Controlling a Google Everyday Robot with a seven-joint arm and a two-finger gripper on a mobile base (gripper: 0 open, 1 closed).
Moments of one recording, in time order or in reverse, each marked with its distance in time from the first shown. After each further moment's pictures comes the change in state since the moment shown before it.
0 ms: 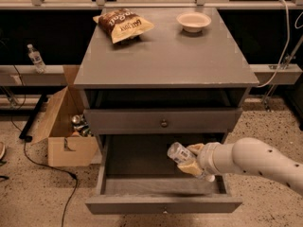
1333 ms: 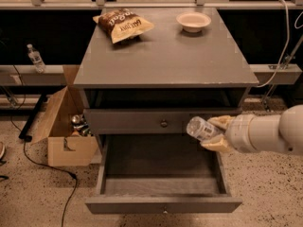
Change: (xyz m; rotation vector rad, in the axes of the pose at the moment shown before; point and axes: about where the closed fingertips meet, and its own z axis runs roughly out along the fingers) arm -0.057 -0.043 -0.136 0.106 -0.024 -0.213
